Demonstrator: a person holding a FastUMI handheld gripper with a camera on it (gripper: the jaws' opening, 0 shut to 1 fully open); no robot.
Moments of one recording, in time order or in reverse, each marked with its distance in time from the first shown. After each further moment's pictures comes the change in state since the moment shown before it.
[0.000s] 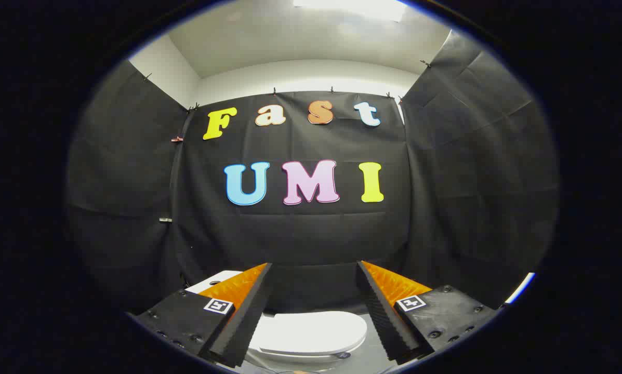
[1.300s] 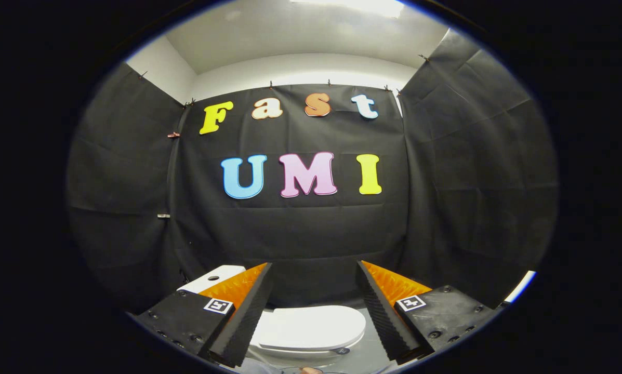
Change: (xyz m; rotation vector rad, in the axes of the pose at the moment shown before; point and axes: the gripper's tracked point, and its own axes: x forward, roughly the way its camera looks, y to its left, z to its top) arm 0.003 -0.017 -0.014 0.021 0.065 -0.031
